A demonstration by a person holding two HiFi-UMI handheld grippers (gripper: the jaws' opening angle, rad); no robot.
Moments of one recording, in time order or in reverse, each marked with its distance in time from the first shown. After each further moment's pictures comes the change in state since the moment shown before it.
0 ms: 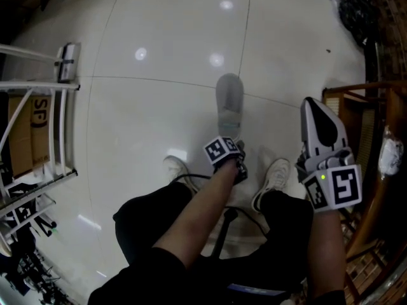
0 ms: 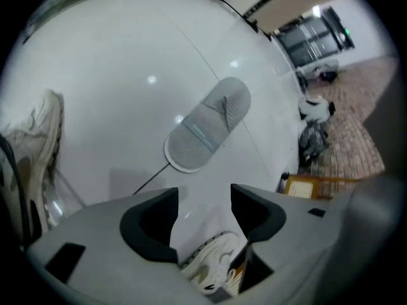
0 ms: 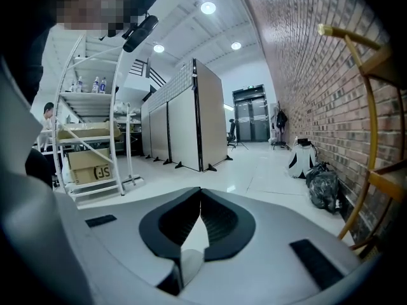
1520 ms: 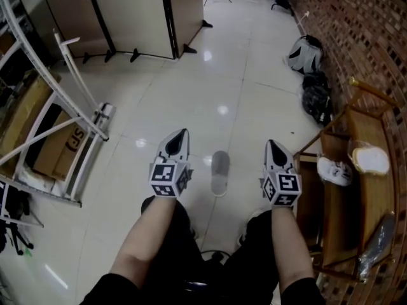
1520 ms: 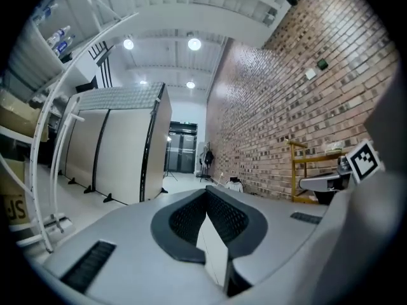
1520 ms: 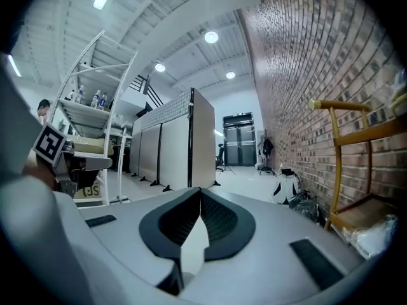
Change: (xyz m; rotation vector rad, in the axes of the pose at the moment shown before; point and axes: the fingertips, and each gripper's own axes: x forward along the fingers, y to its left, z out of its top) left arm -0.528 -0.191 0.111 1.070 -1.280 -0.364; right arm -0.083 0.045 0.080 -0.069 -0.220 -0.176
